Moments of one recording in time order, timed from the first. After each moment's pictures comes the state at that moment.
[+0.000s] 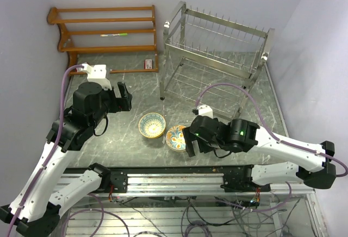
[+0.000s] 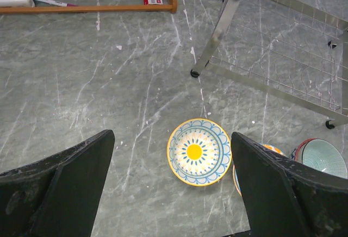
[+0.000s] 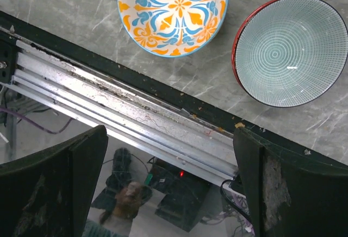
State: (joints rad) left arm -0.49 0.81 1.17 -0.74 -0.25 -0.32; right arm 1.24 1.15 1.17 -1.09 0.31 0.79
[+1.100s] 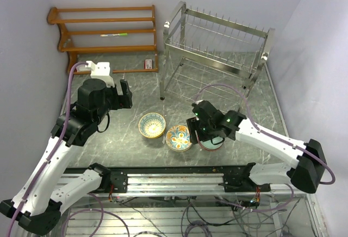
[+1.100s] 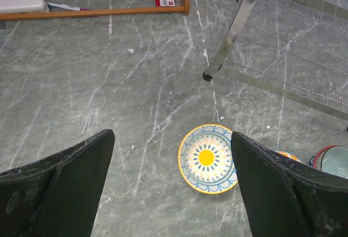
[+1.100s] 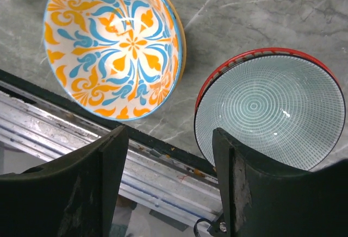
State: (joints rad) left arm -0.49 0.86 1.17 -0.72 -0.29 -0.28; right arm 0.89 1.22 0.94 -0.78 0.07 0.51
